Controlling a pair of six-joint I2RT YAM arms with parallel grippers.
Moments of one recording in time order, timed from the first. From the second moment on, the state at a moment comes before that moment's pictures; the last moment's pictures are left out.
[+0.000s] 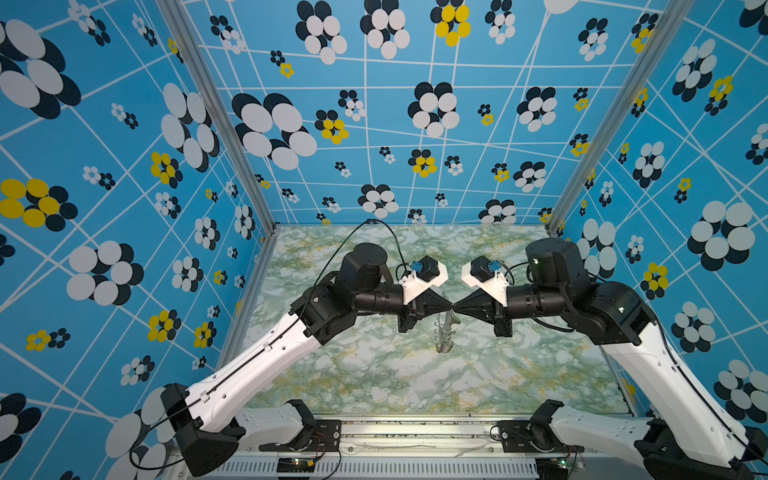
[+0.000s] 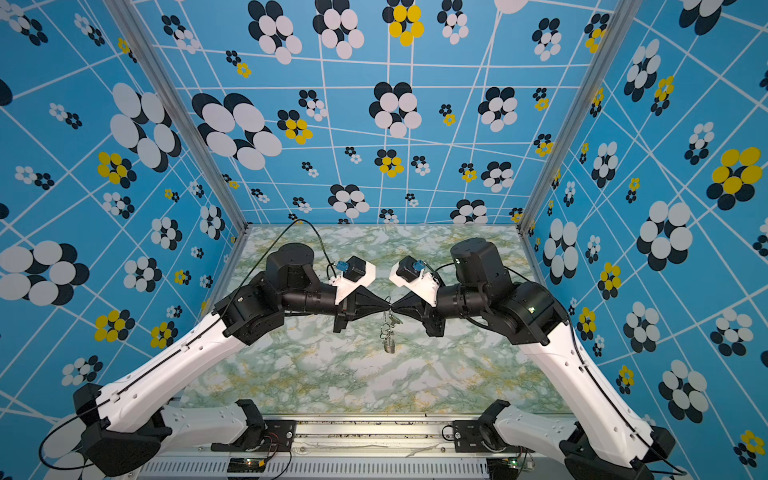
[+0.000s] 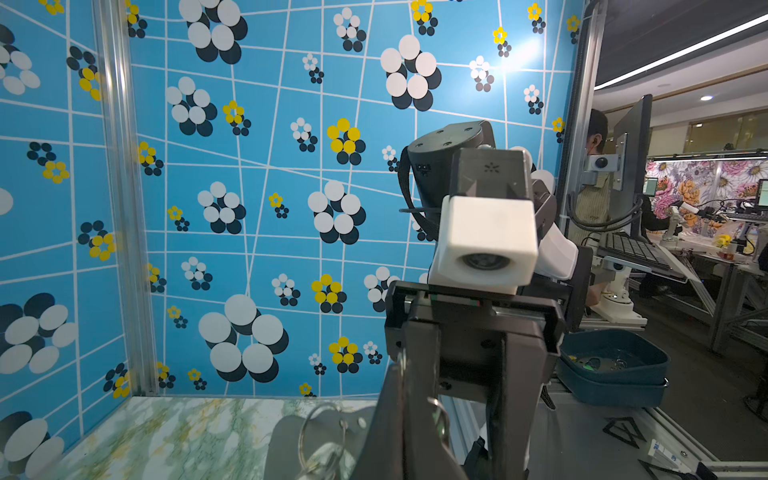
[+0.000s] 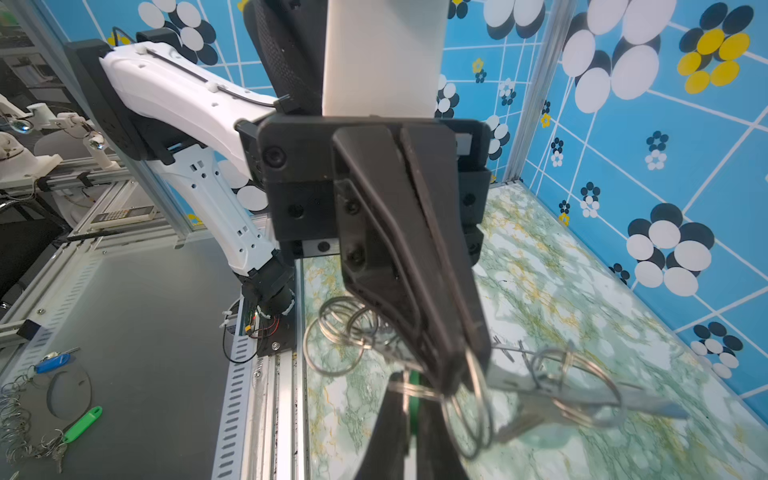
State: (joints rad) left arm -0.83 1.22 1.35 -0.43 0.68 0.15; right arm 0.67 1.12 1.54 -1.05 -0.58 -0.36
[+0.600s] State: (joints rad) left arm -0.83 1.22 1.35 -0.44 0.70 0.16; right arm 0.67 1.12 1.54 -1.05 -0.58 -0.36
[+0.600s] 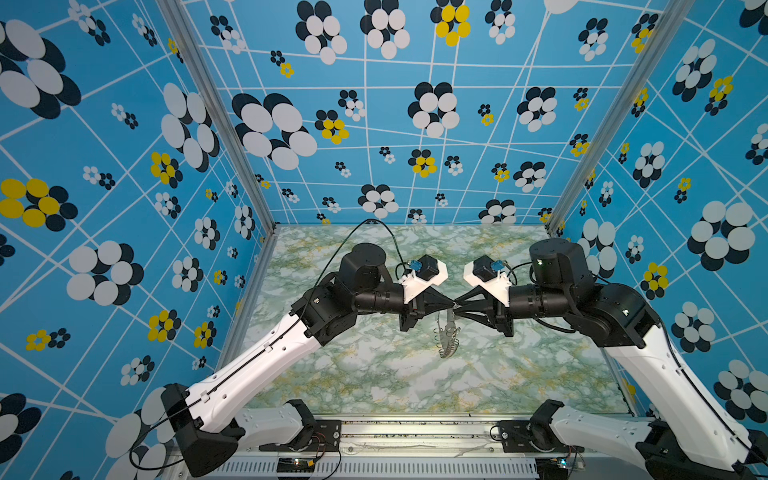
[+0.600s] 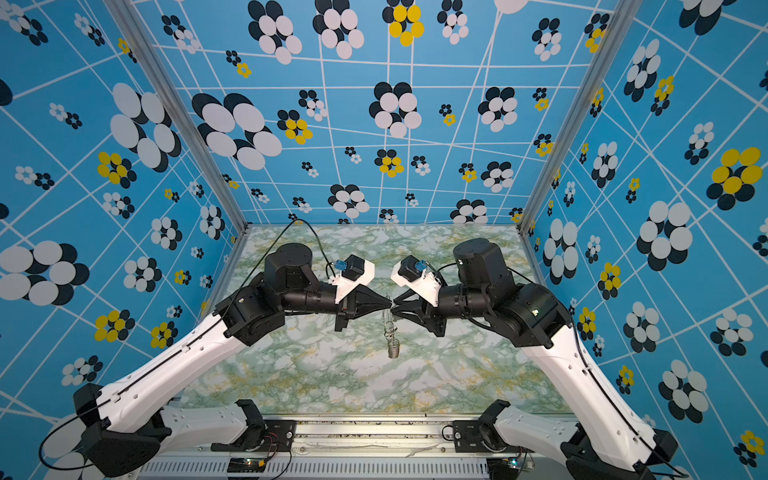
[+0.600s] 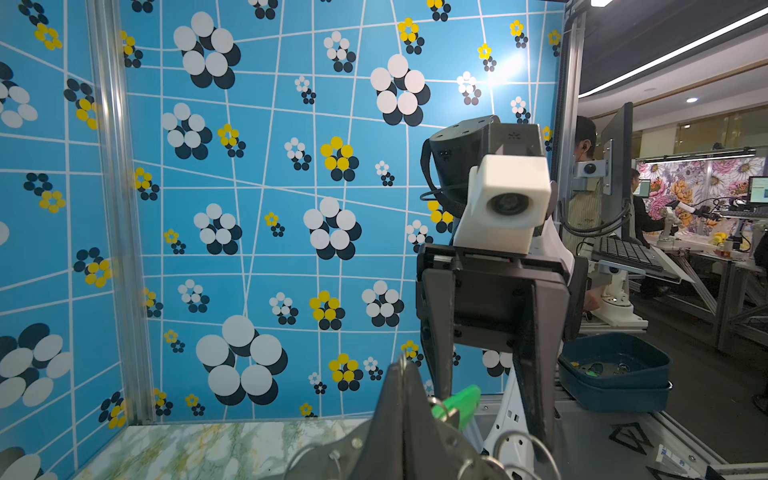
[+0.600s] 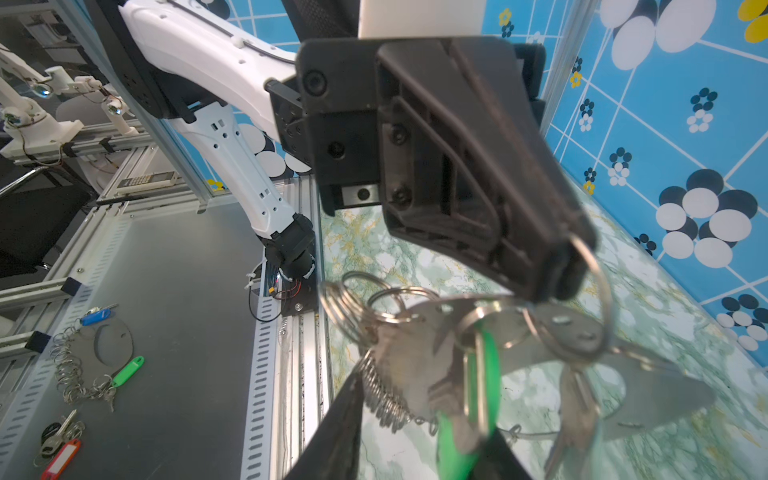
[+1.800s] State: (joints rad) left arm -0.81 1.19 1.21 0.06 0.74 -0.05; right arm 0.67 1.05 1.51 -0.97 -0.56 -0.33
